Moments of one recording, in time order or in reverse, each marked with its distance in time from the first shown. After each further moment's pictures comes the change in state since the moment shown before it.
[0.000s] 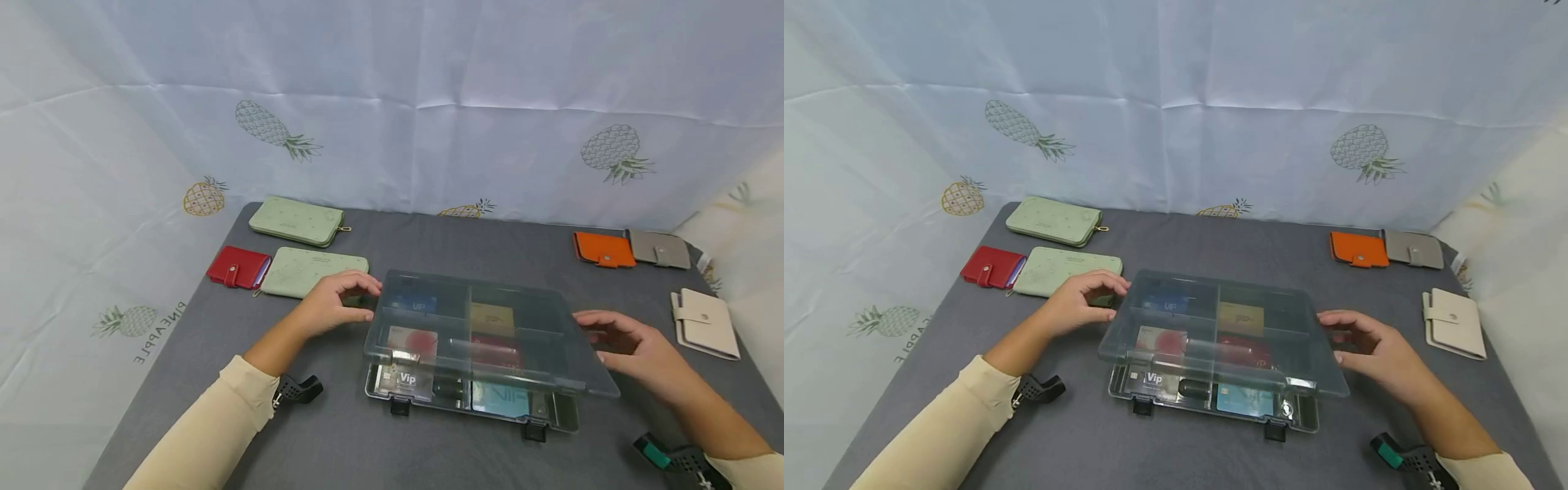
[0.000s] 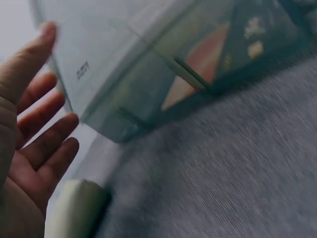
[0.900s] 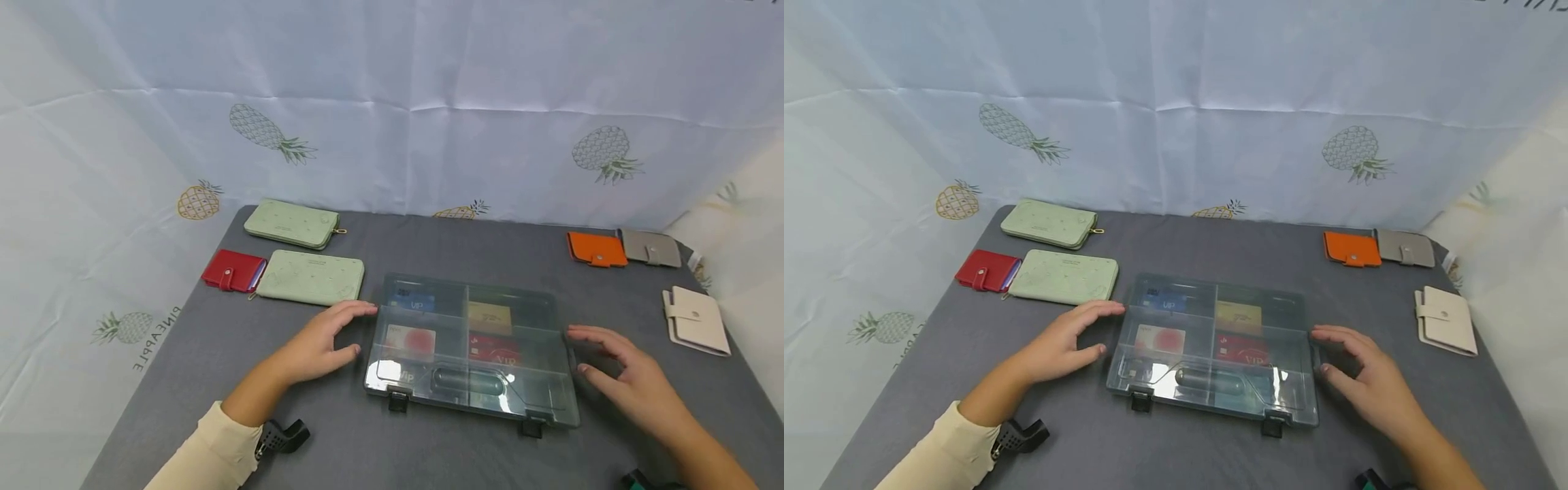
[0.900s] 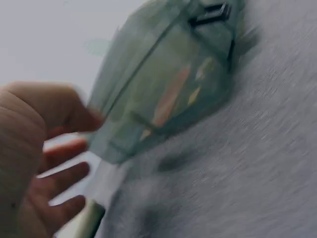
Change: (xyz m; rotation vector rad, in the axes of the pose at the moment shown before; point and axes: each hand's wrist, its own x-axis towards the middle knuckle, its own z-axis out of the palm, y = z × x) left_hand -0.051 0.018 0.022 0.370 -0.057 0.099; right_hand -0.023 -0.019 0.043 -0.503 0.211 0.058
